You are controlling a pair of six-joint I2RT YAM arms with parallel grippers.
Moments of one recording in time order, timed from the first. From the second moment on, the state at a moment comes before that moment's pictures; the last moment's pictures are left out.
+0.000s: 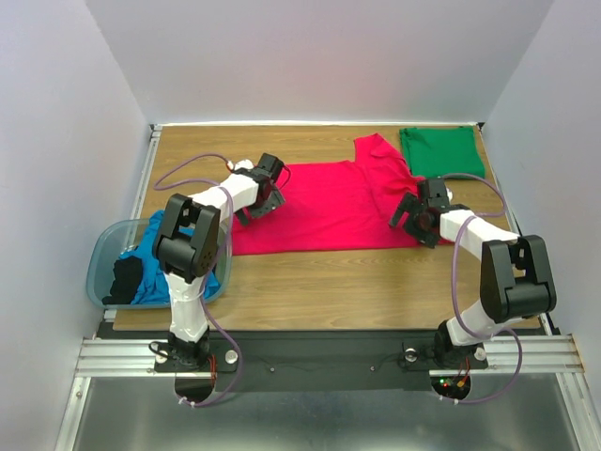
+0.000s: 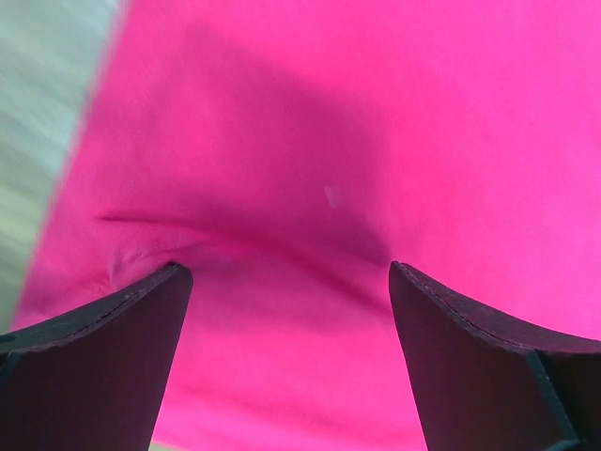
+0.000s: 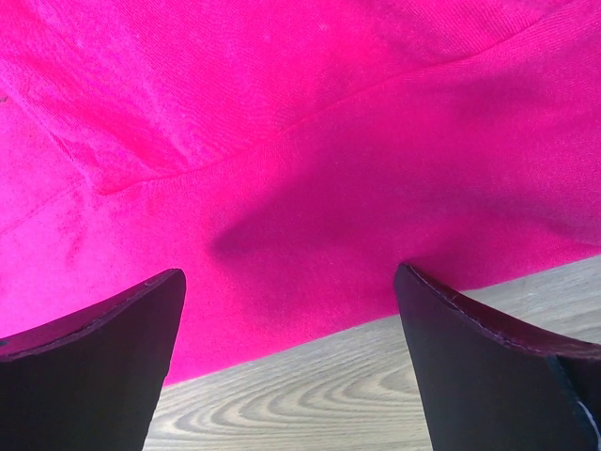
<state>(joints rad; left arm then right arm) -0.44 1.95 1.37 -0.61 -0.39 -0.94 0.12 1.55 0.85 -0.33 0.11 0.64</state>
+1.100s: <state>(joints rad) -0.54 1.88 1.26 -0.49 -0.26 -0.99 0.11 1.66 0.96 -0.32 0.21 0.61</state>
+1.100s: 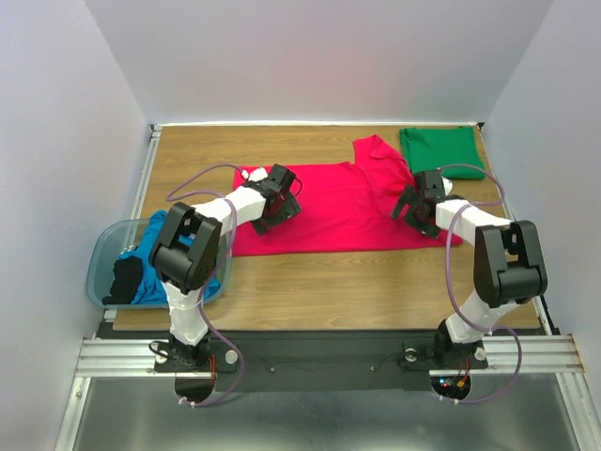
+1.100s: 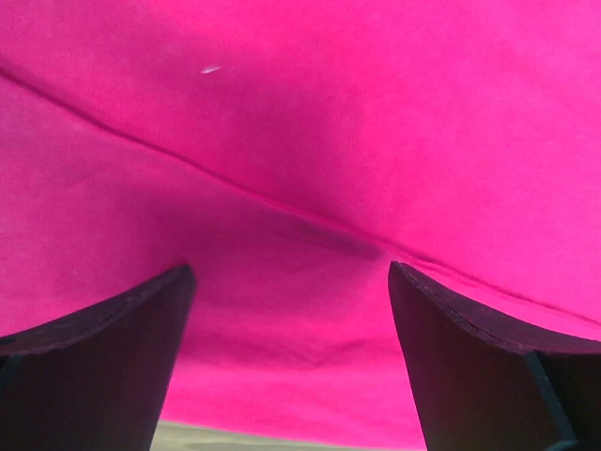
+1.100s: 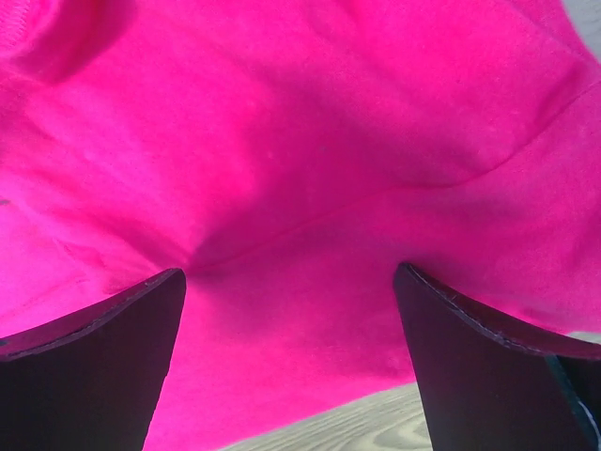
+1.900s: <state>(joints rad) -0.81 1.49 0.76 -0.28 -0.25 -1.23 0.11 0.87 0.45 -0.60 0.23 0.96</state>
